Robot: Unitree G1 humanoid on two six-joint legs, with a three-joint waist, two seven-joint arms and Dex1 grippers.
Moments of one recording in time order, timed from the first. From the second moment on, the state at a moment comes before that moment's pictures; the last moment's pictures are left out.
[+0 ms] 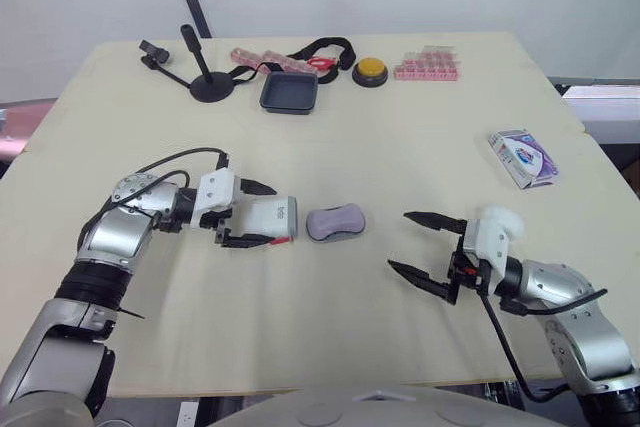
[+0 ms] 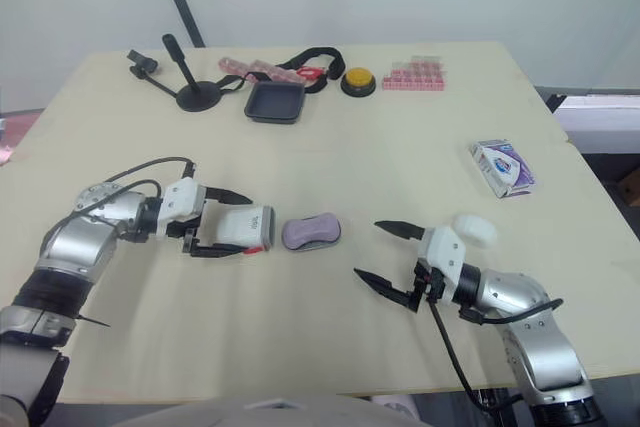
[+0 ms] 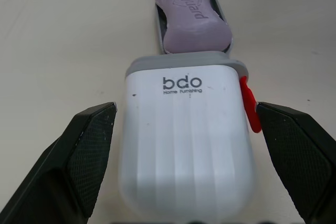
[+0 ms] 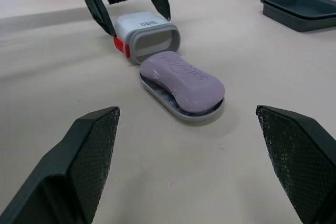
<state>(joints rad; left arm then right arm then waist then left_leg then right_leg) -0.41 0.68 -0.17 0.28 -0.24 -0.14 -1.40 0.20 -0.49 -0.02 -0.35 0.37 0.01 0.97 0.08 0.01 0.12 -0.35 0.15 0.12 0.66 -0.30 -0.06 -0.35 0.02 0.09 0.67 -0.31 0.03</state>
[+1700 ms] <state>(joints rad) -0.45 0.66 -0.21 0.41 -0.13 -0.35 -1.39 0.28 -0.56 0.00 -0.36 0.41 0.01 0.99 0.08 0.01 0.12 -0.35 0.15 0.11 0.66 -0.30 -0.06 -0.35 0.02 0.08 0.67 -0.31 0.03</state>
